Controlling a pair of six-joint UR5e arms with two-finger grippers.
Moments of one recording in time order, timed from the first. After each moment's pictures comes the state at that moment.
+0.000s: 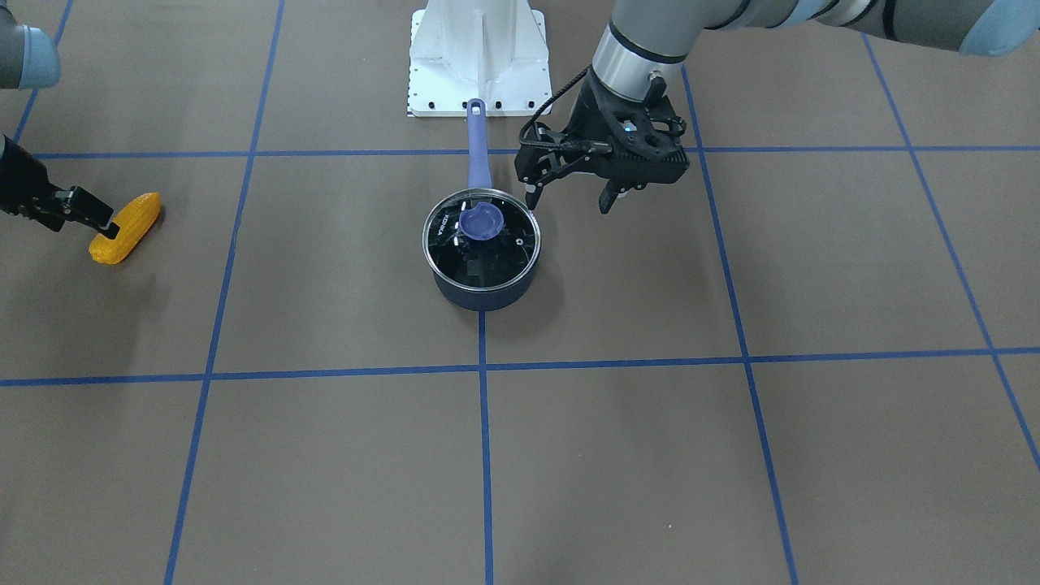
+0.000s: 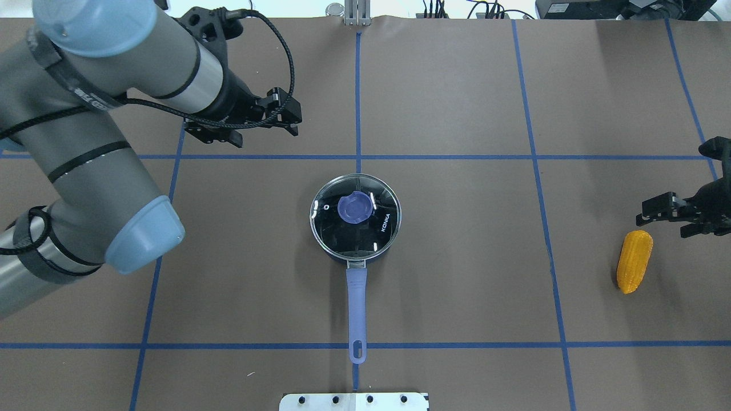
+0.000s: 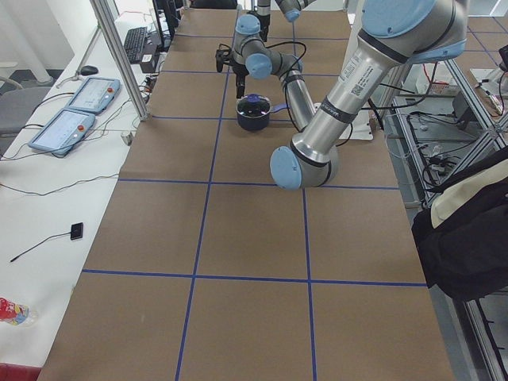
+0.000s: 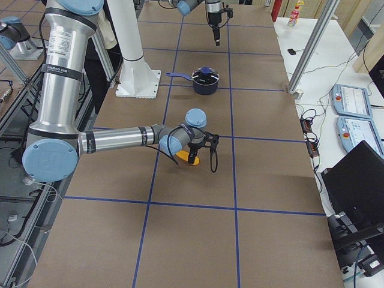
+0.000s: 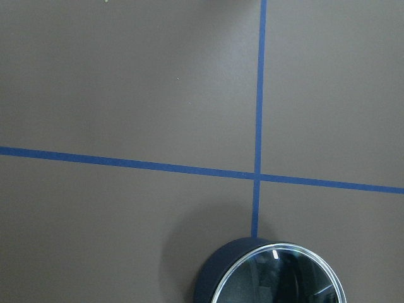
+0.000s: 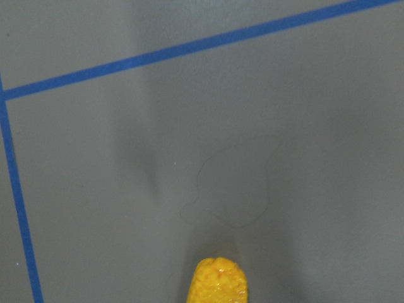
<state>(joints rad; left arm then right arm) -0.69 -2.29 -1.88 -1.54 -1.97 -1.29 0.96 -1.77 1.81 -1.02 2.25 1.06</state>
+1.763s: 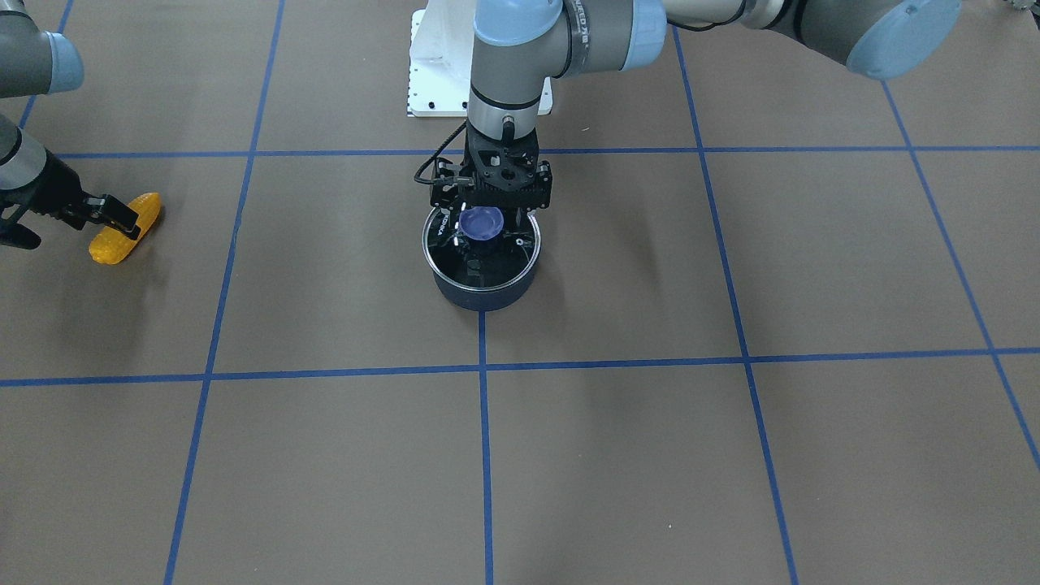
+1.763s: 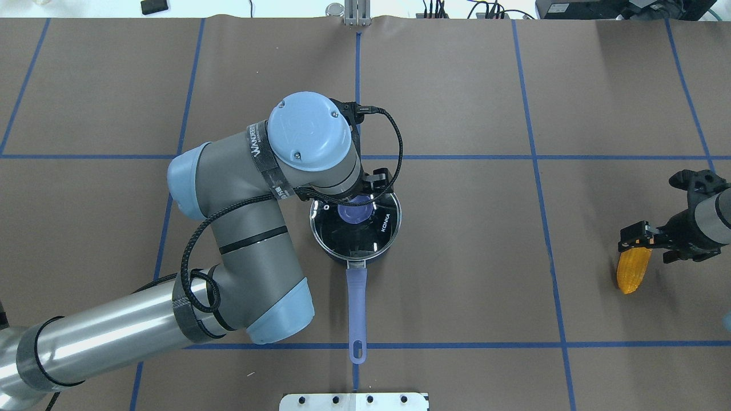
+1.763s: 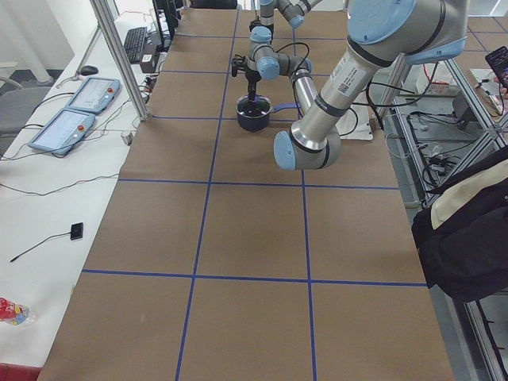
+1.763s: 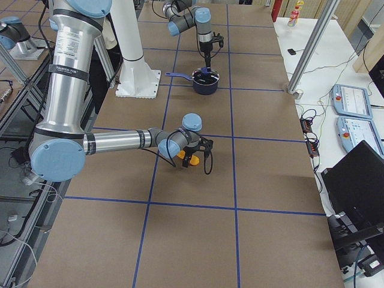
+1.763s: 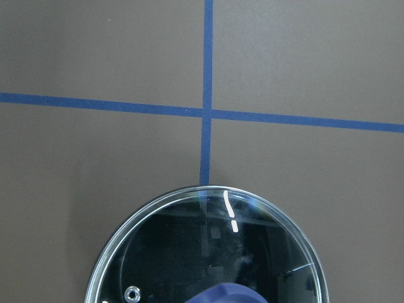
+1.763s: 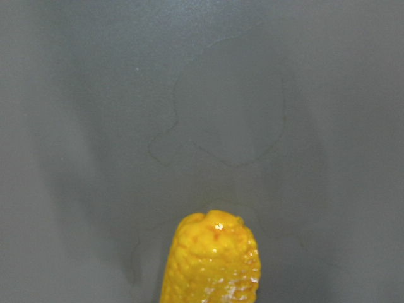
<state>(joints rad) -0.51 -2.42 -1.66 -1.55 -1.79 -1.30 0.85 -1.77 1.76 -0.97 2.18 1.16</state>
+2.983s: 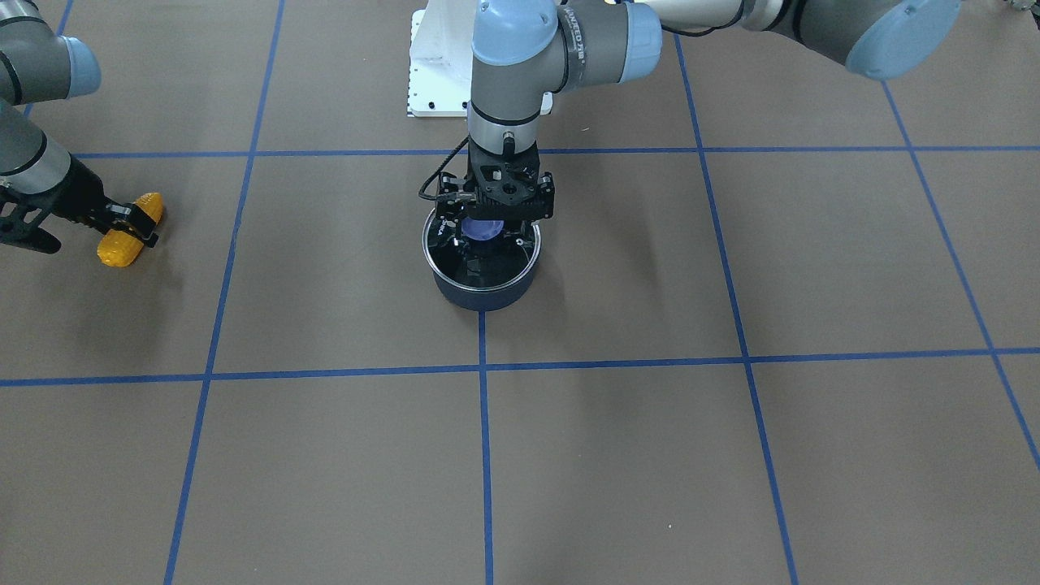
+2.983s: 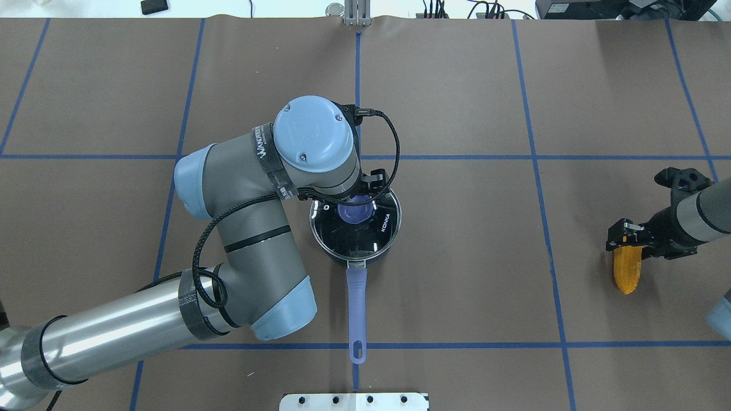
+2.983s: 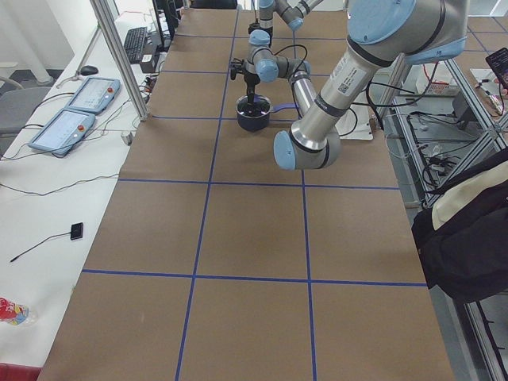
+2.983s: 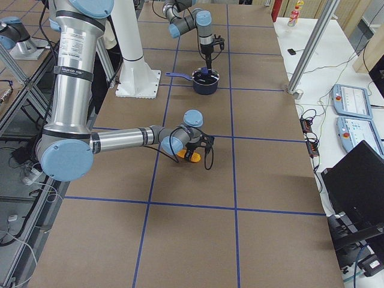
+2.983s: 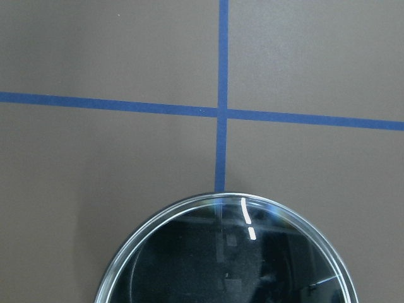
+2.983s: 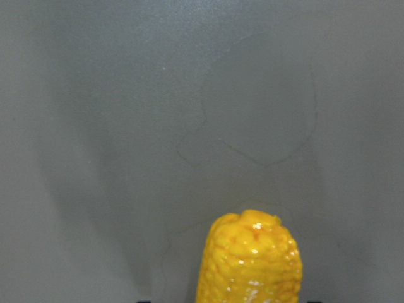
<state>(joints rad) -0.51 -2.42 -1.63 -1.55 -1.78 -1.30 0.82 -1.73 1.76 -0.96 2.17 1.24</state>
